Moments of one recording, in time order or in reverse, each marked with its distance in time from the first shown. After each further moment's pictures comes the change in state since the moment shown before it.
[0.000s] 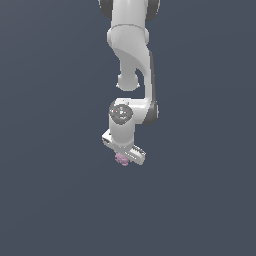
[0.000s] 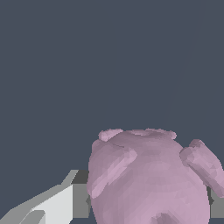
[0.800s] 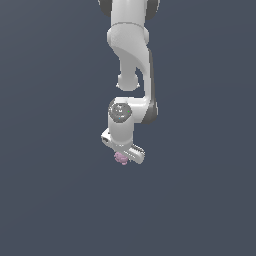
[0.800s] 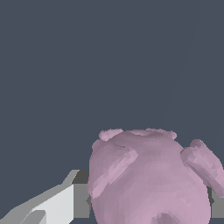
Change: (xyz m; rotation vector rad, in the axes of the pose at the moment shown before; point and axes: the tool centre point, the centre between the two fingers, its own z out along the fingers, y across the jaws) arm -0.001 0.004 -0.004 0.000 0.000 -0.001
